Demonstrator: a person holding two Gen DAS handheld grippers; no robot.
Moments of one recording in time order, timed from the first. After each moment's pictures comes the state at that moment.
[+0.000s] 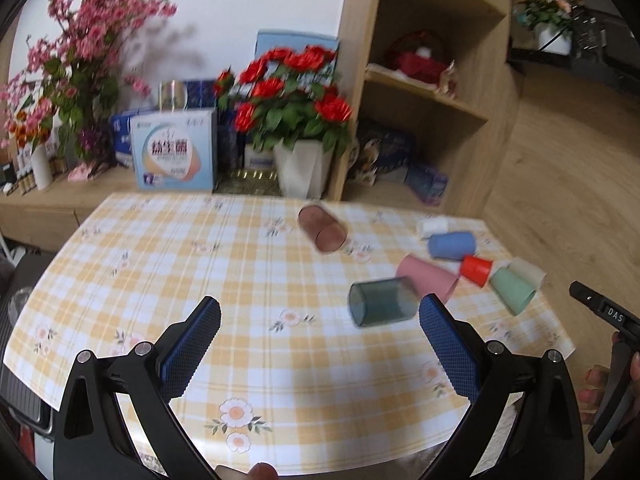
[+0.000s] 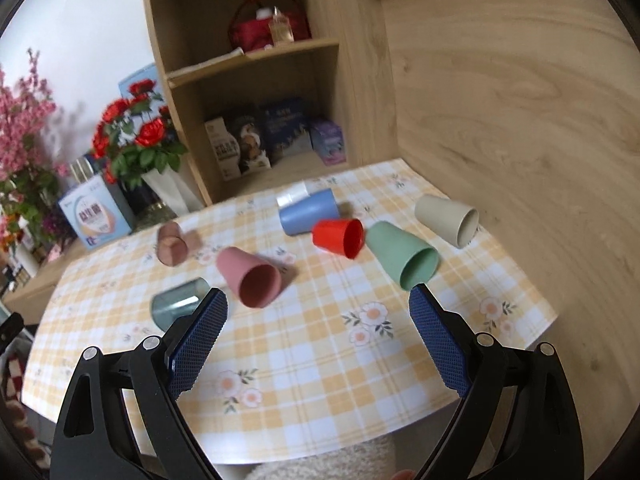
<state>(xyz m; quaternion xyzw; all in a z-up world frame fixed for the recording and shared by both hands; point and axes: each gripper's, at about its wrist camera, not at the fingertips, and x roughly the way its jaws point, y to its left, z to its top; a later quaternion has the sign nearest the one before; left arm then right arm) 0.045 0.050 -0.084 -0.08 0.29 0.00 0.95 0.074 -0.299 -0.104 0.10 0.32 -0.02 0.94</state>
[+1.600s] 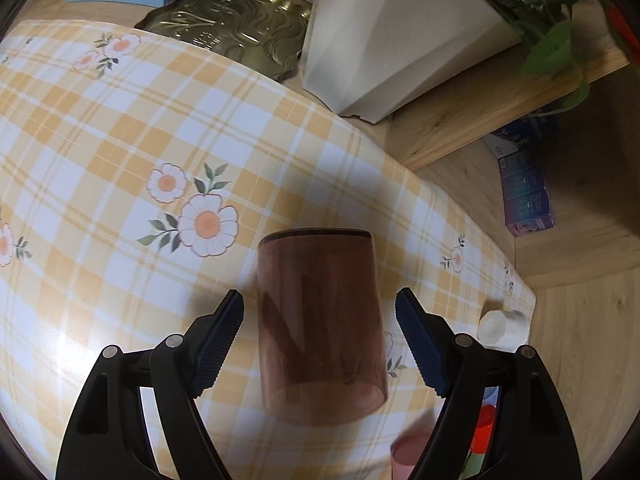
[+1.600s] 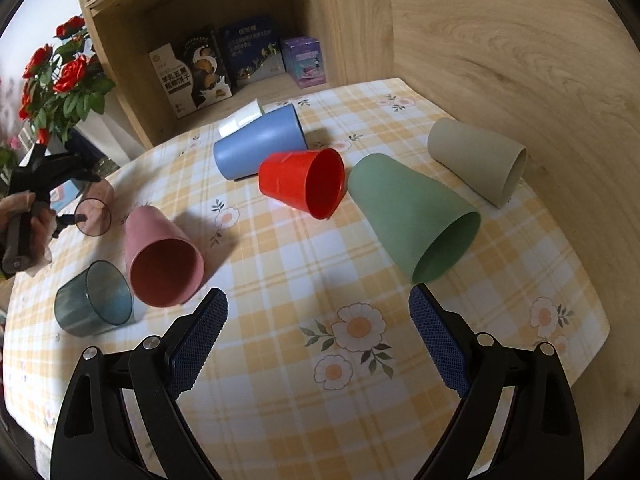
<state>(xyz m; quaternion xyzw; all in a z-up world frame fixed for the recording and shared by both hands) 0.453 0.093 -0.234 -0.32 0.54 0.04 0.78 0.199 -0.325 -0.214 0.11 0.44 -0.03 0.89</state>
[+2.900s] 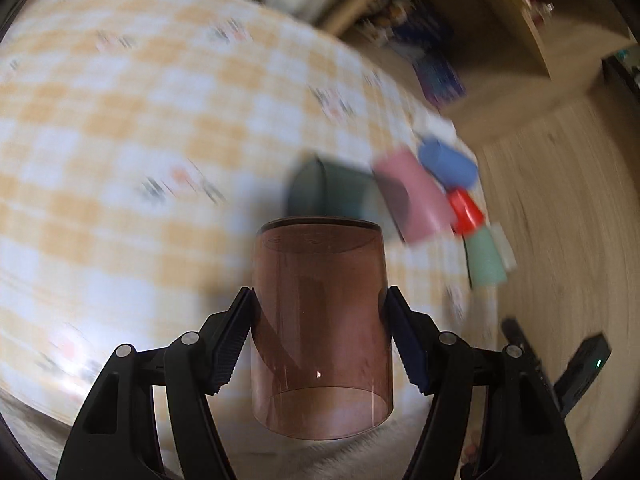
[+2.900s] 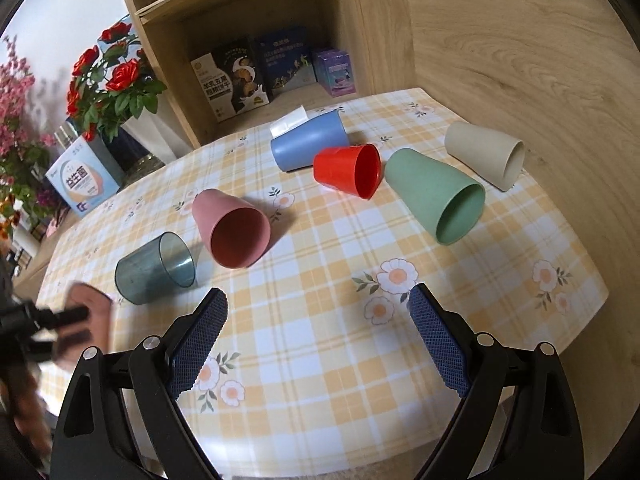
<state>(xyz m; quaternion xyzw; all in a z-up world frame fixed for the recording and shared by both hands) 0.172 0.021 -0.204 -0.28 0.54 -0.09 0.79 0.133 -0.298 -0.177 0.12 0.42 0.01 0.90</state>
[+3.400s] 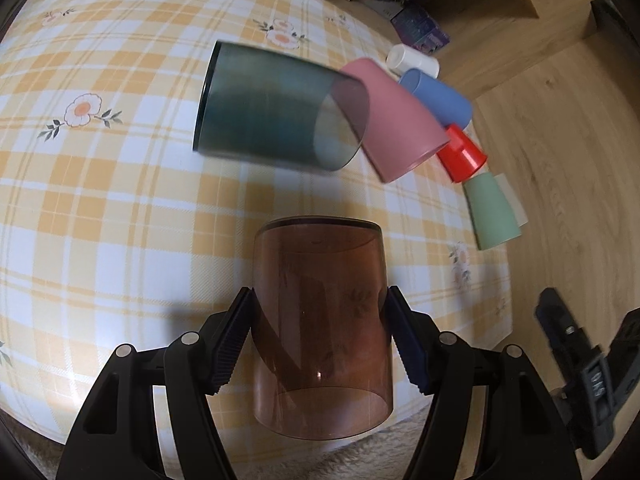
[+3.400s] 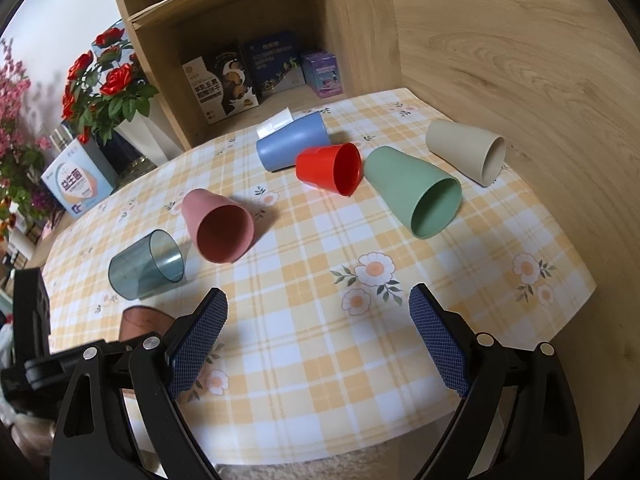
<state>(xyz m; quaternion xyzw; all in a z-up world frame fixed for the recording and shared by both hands) 0.169 -0.055 -0.249 -0.25 0.55 -0.11 0.79 0.122 -0.314 -0.177 0.12 0.42 0.00 0.90</state>
